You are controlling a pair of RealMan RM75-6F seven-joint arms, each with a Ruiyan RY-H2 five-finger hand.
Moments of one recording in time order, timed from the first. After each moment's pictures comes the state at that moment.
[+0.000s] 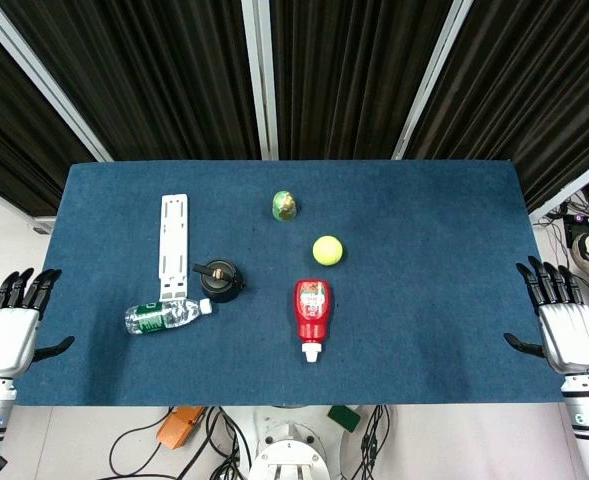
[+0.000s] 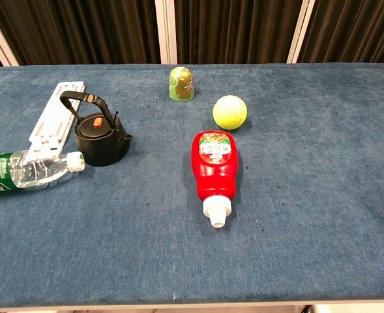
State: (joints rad) left arm -0.09 -1.16 -0.04 -1.58 1.49 1.49 0.15; right arm 0.13 -1.10 0.08 -1.63 -1.51 1.44 -0.09
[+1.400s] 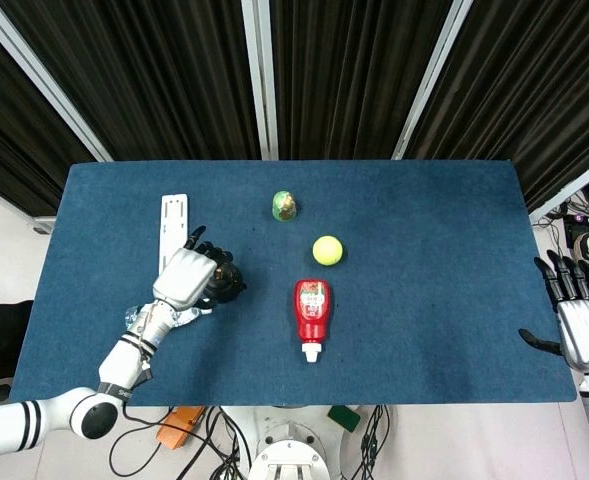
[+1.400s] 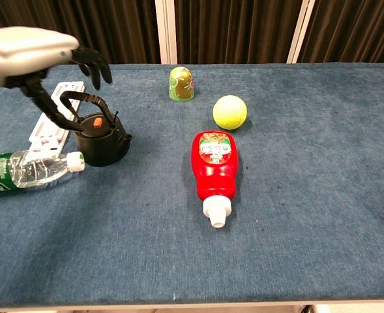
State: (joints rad) left arm -0.64 -1.40 -0.22 -1.79 1.11 1.02 0.68; right arm 0.12 -1.04 0.09 -1.65 -1.50 1.46 -0.06
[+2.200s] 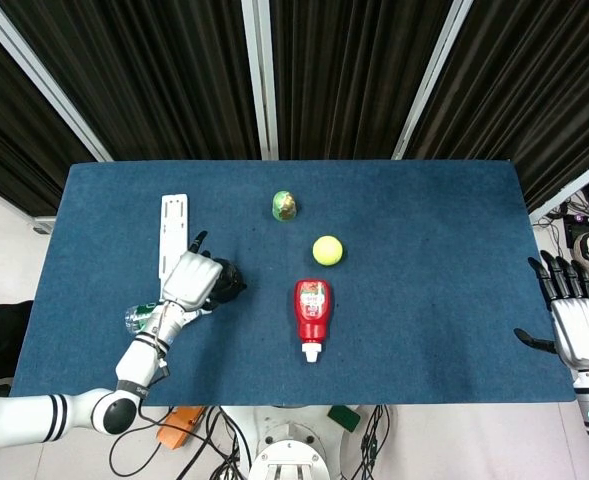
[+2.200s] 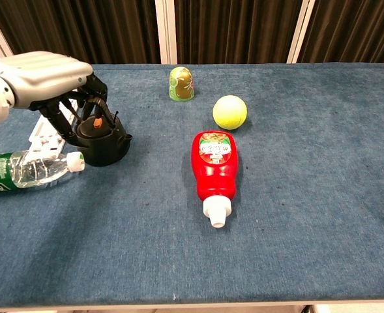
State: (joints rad) left arm -0.72 -1.49 -0.15 -1.71 0.98 1.08 0.78; right arm 0.14 -1.06 0.09 -1.63 -1.49 1.44 -0.05
